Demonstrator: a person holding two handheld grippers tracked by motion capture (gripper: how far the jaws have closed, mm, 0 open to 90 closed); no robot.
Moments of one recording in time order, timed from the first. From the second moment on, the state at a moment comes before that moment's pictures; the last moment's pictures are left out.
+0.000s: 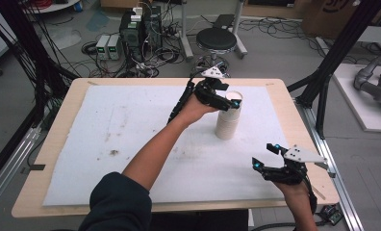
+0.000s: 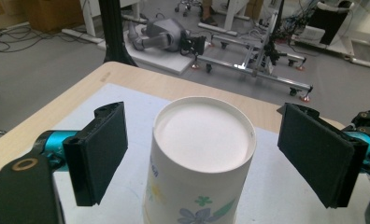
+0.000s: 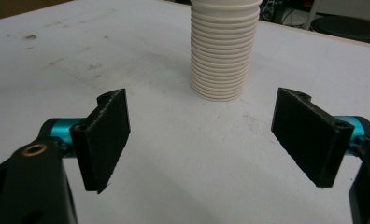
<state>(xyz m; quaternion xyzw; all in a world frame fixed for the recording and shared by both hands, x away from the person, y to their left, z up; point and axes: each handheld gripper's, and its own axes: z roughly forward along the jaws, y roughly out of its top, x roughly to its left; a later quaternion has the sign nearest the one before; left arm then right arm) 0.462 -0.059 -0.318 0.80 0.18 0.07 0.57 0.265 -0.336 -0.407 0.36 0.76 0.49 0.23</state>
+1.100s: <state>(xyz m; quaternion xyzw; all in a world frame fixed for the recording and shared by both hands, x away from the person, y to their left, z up) 0.450 -0.007 -0.258 0.71 0.18 0.09 0.67 0.263 -0.330 -0.405 0.36 0.76 0.49 0.23</state>
